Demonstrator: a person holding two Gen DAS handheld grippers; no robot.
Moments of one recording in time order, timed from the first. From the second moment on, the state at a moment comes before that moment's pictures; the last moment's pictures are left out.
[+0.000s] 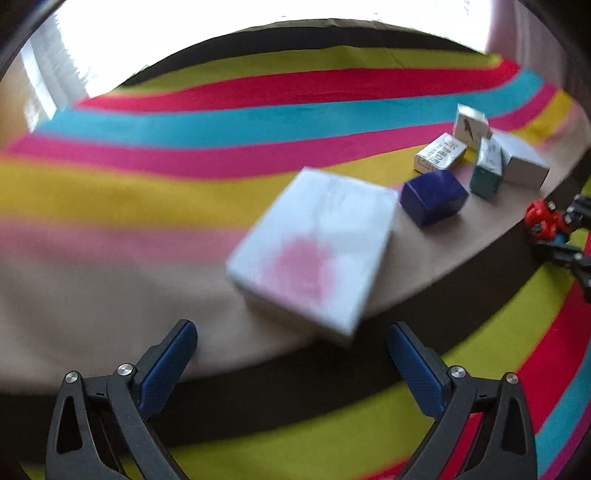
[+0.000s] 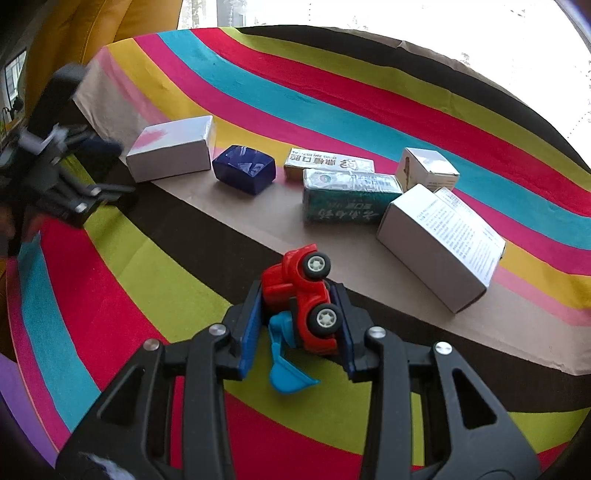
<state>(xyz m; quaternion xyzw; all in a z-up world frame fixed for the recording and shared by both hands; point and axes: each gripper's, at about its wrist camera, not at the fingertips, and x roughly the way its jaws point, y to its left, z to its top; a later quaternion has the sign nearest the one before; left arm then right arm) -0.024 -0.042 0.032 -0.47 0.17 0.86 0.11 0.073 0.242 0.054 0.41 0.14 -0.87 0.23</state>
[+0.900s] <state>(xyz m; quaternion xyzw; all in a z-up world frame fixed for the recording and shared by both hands) 0.041 -0.041 0.025 -0.44 0.06 0.89 0.13 0.071 0.247 0.055 0.41 0.13 -0.88 0.23</state>
